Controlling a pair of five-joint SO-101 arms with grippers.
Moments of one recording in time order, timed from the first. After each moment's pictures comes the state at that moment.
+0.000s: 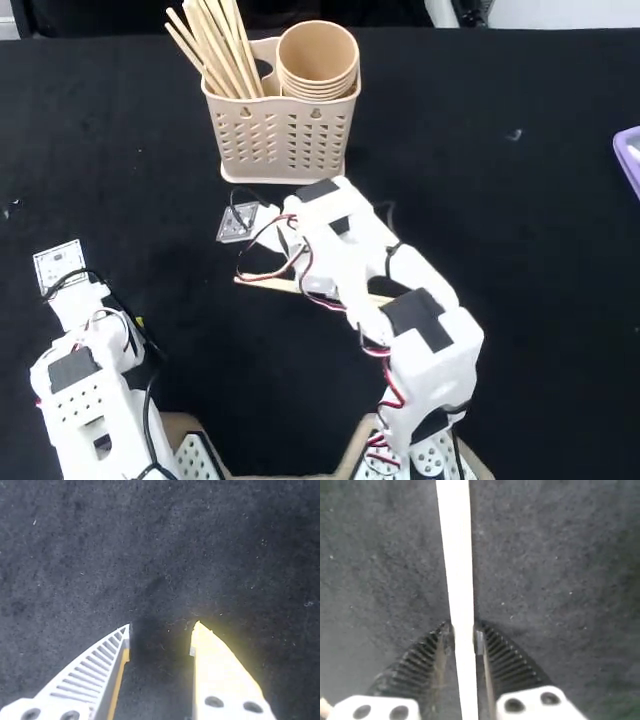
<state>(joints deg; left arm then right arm) -34.7 -72.9 87.0 55.3 -8.3 -25.8 18.9 16.8 70.7 54.5</state>
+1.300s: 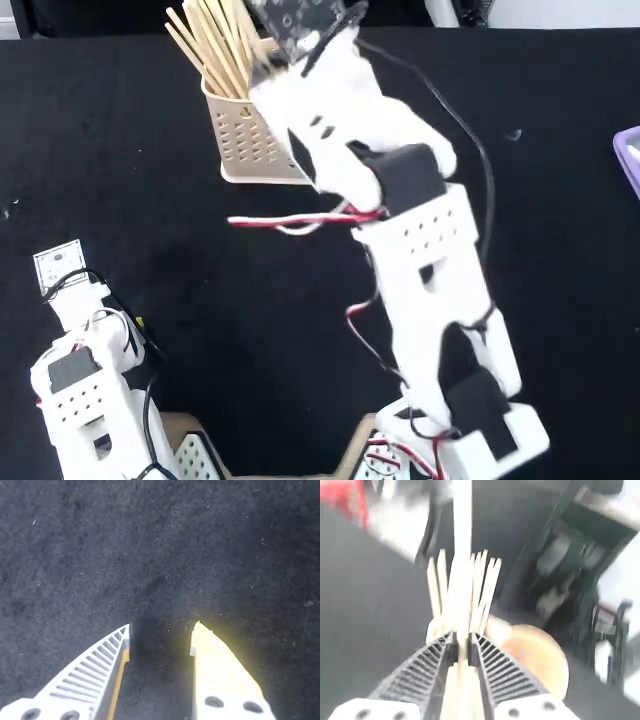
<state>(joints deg) -34.7 -72.9 87.0 55.3 -8.3 -26.0 -9.0 -17.9 52.4 14.5</state>
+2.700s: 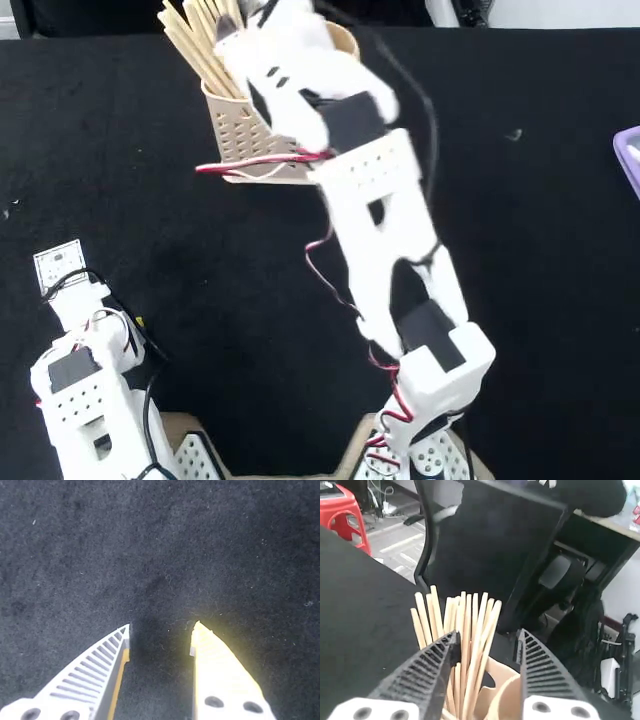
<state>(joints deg) -34.7 -72.9 87.0 55.3 -8.3 -27.1 11.9 -48.7 62.6 13.2</state>
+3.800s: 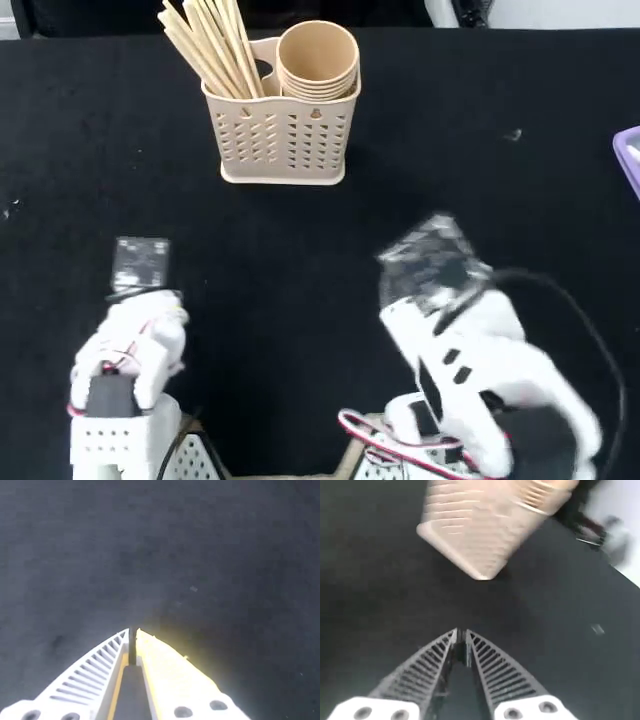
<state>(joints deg) -5.5 -100.9 91.0 66.6 -7.9 -7.4 -77.0 34.0 87.7 22.0</state>
